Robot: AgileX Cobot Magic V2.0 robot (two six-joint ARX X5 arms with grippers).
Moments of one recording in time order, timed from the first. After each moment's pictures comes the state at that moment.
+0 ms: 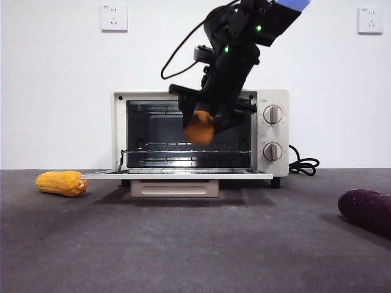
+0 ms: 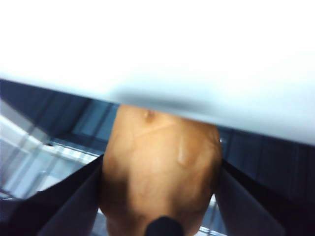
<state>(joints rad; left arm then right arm) -0.47 0.74 1.15 -1.13 0.13 0.03 0.52 2.13 1.72 -0.18 0.08 0.22</state>
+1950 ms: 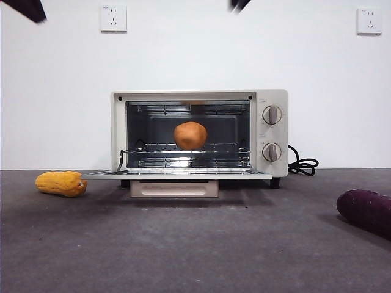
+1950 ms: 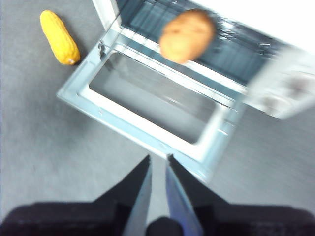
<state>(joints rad) -0.43 1.03 1.15 -0.93 0.11 0.01 0.68 1.64 1.96 -1.20 0.13 0.11</state>
